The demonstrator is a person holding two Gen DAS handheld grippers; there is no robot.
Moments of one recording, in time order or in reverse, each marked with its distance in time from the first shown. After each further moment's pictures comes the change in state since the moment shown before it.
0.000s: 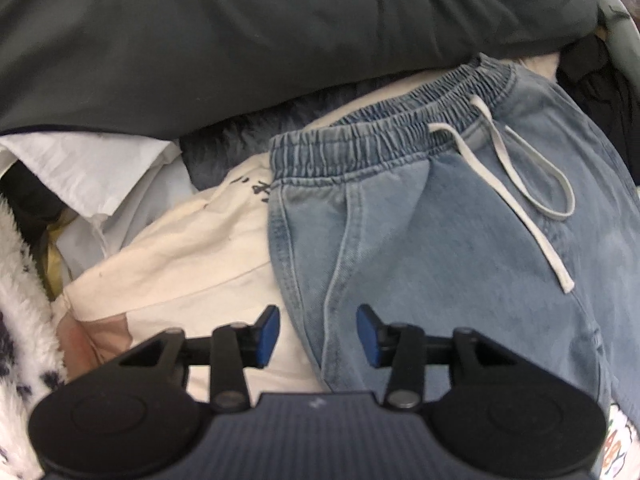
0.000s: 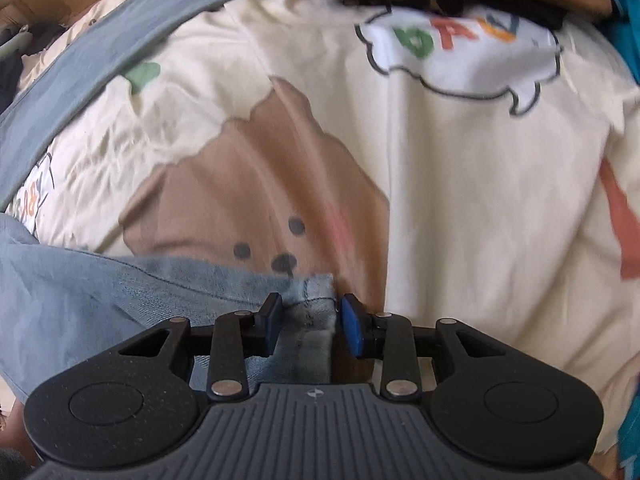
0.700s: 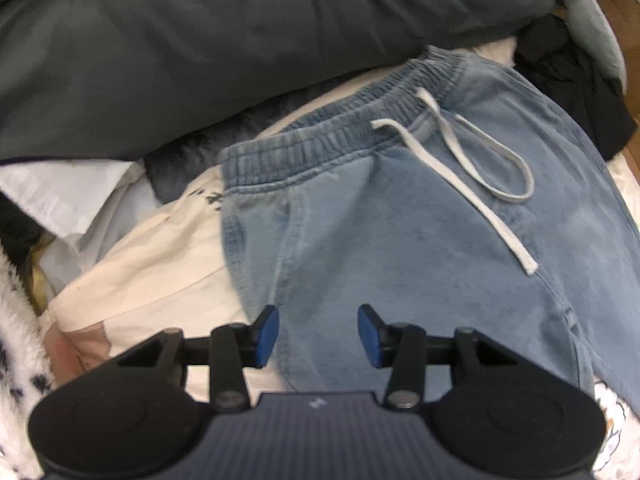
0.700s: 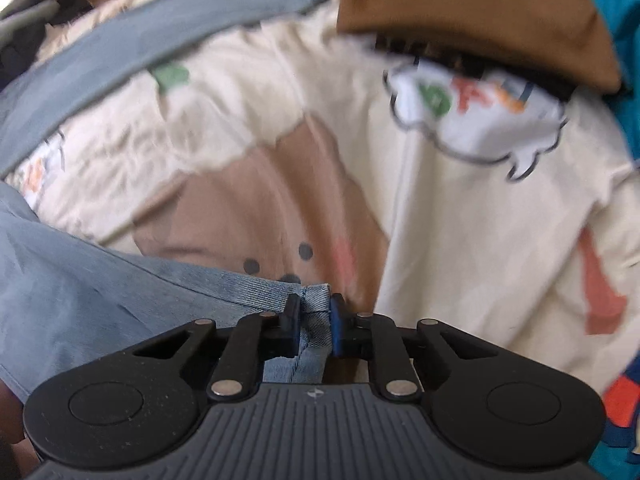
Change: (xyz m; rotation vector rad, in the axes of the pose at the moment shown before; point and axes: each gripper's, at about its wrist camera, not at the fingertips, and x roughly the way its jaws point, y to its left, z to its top) left arm -0.014 -0.032 -0.004 0.095 -0.010 -0.044; right arm -0.035 0.017 0.012 -0.149 -0.079 -0.058
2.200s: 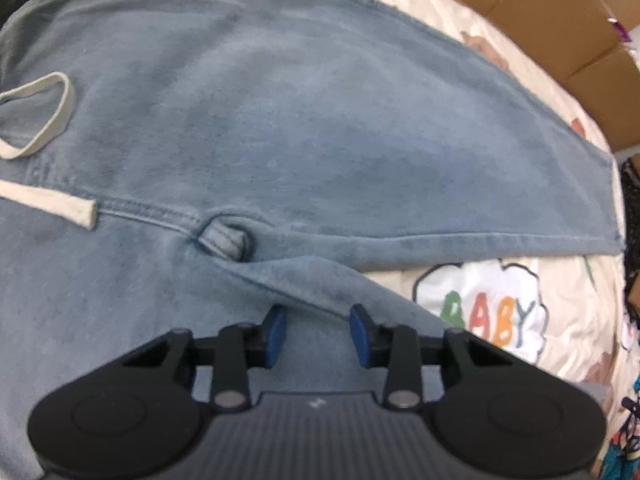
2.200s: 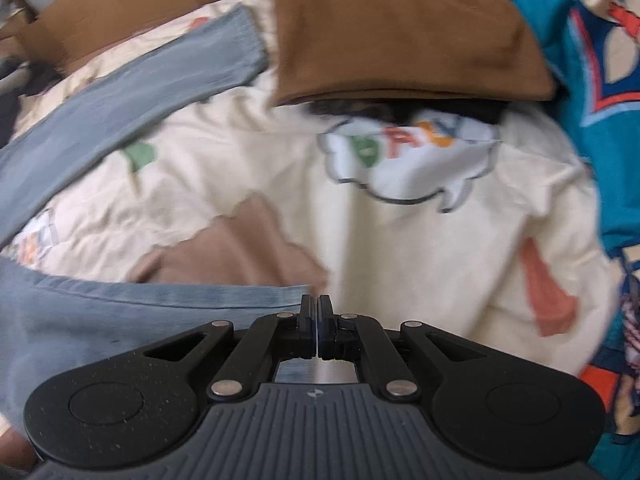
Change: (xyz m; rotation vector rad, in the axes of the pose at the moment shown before) left arm 0.075 -0.266 -0.067 0.592 0.207 -0.333; right arm -0.024 -0.016 0.009 0.125 -0.094 -0.012
